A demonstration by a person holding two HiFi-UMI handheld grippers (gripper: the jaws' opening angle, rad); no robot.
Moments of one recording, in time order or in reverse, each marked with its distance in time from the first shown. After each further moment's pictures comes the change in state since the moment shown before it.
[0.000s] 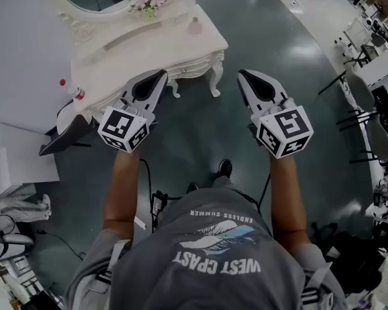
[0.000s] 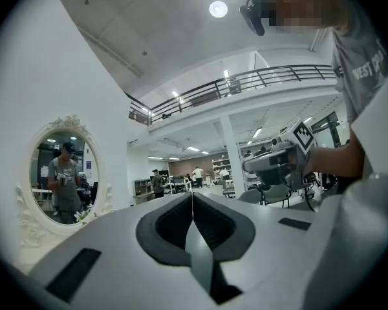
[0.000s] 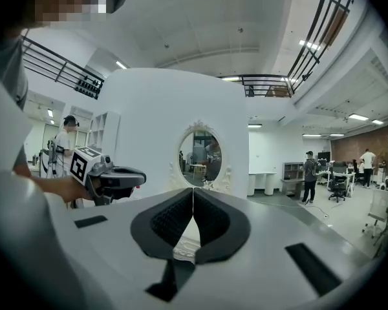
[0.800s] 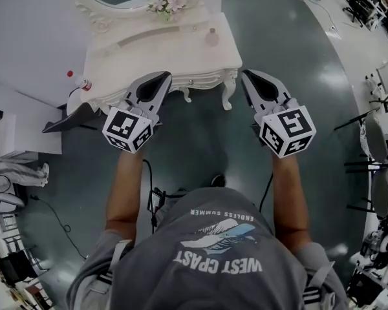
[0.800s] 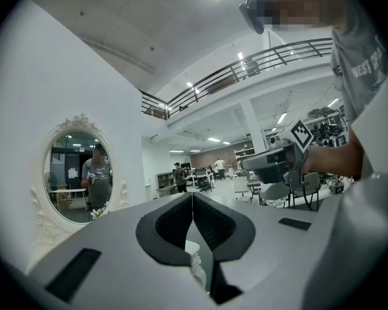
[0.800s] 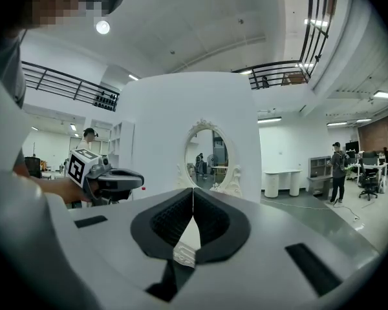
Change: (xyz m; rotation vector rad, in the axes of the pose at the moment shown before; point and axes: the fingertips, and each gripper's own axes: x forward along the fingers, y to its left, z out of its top) left arm 0.098 0.019 -0.011 0.017 0.079 0.218; right arm 0.070 -0.119 -0.007 0.024 -0.024 0.224
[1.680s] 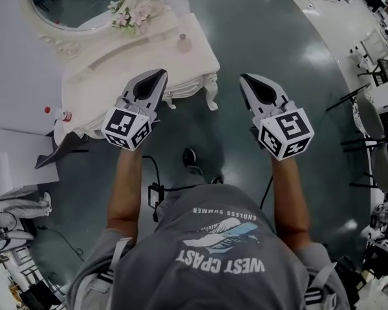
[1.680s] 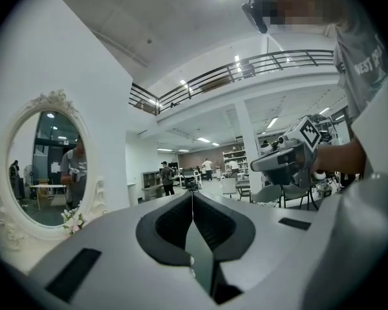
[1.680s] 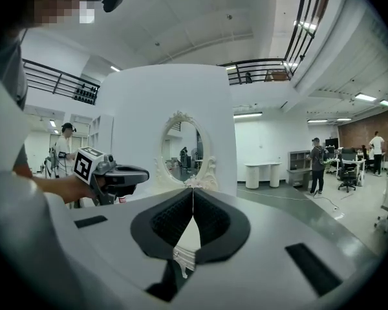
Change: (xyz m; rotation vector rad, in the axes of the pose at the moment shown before) left arm 0.117 0.019 -0.022 -0.025 0.003 -0.122; right arm 0.008 -0.087 -0.028 0.047 0.057 -0.143
